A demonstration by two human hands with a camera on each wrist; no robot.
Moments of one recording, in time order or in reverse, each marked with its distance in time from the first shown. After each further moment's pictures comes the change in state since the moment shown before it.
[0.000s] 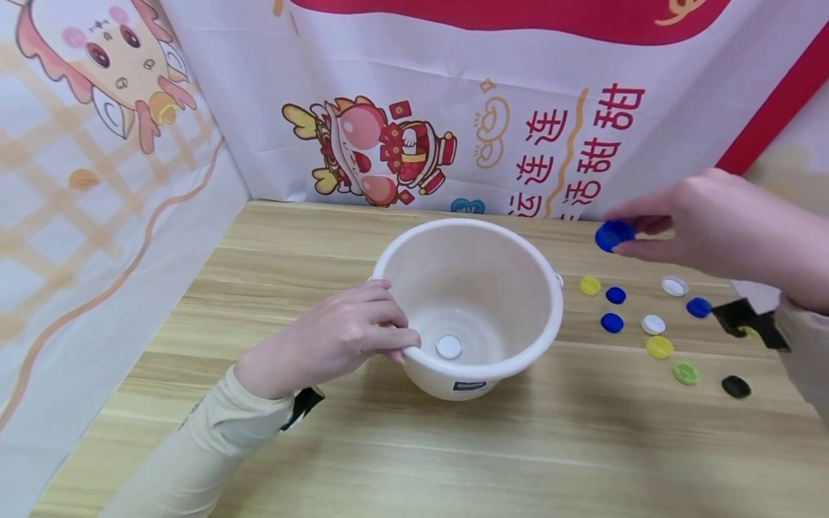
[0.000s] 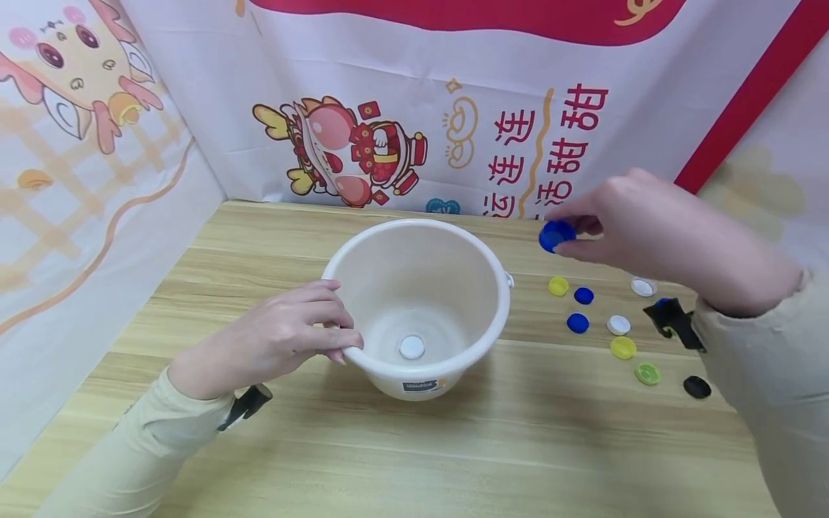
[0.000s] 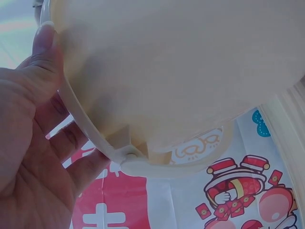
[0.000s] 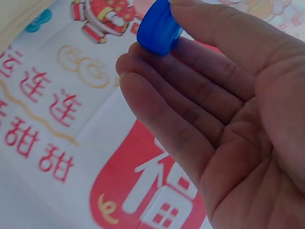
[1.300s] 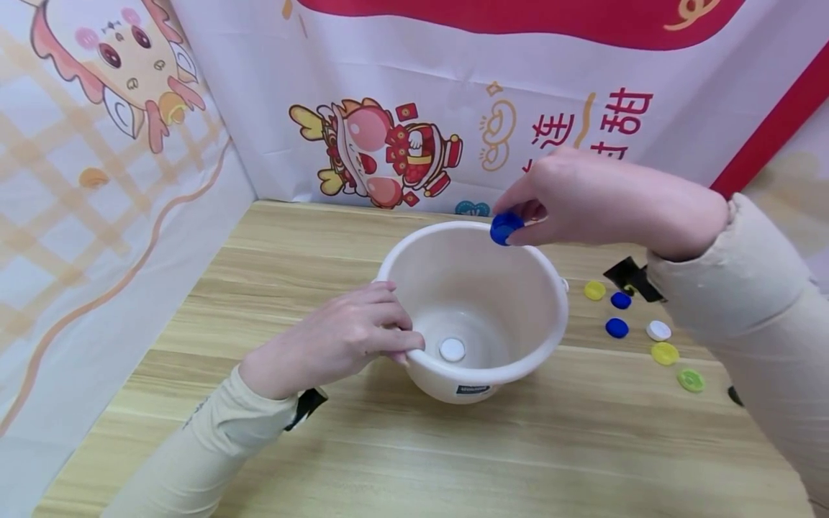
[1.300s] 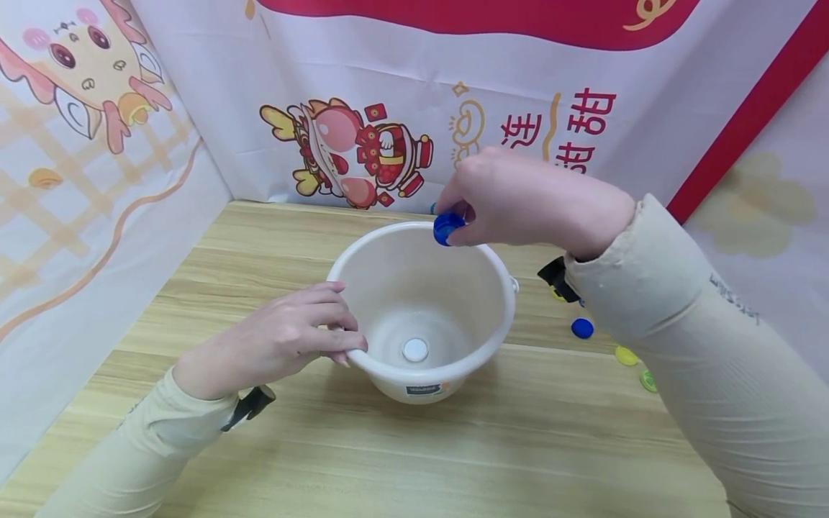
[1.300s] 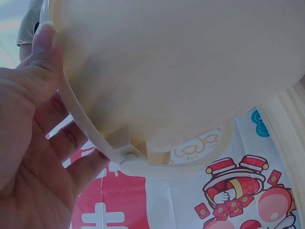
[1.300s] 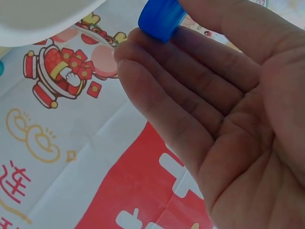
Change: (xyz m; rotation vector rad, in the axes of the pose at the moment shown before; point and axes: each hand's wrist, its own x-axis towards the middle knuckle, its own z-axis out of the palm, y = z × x) left_hand -0.001 0.000 0.000 0.000 -0.001 0.006; right_hand 0.076 -0.081 -0.022 0.112 -0.207 -0.229
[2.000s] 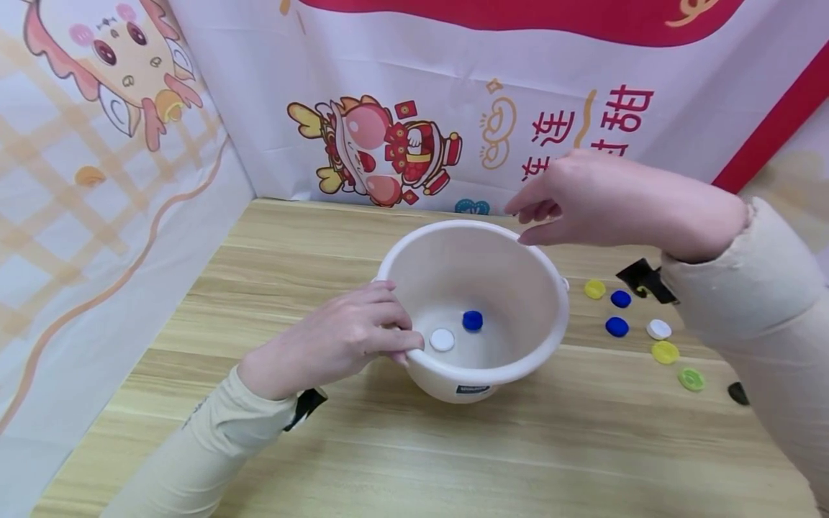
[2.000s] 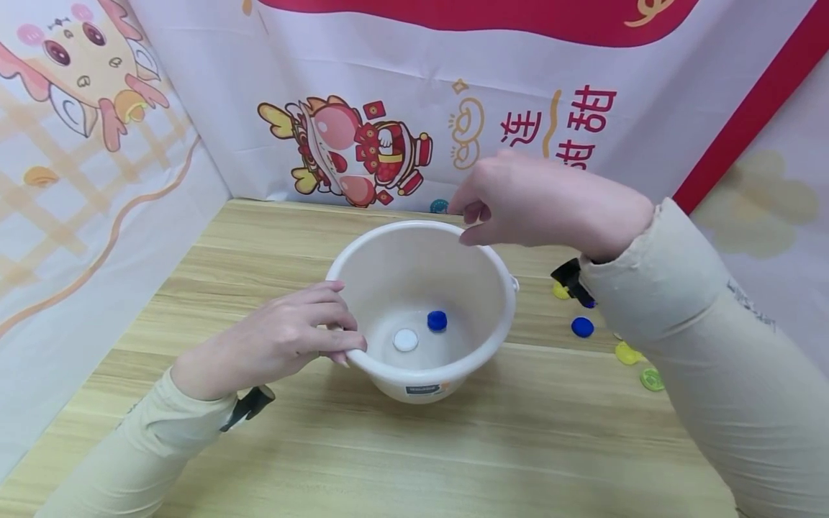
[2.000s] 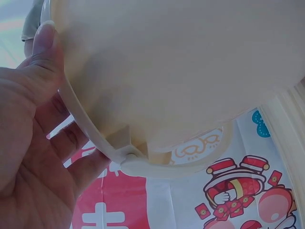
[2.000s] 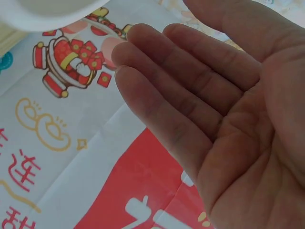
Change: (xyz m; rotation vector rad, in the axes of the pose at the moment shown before) left_hand 0.000 -0.001 0.001 0.004 0.007 0.006; right_hand -0.006 0.014 0.005 -0.040 0.022 0.049
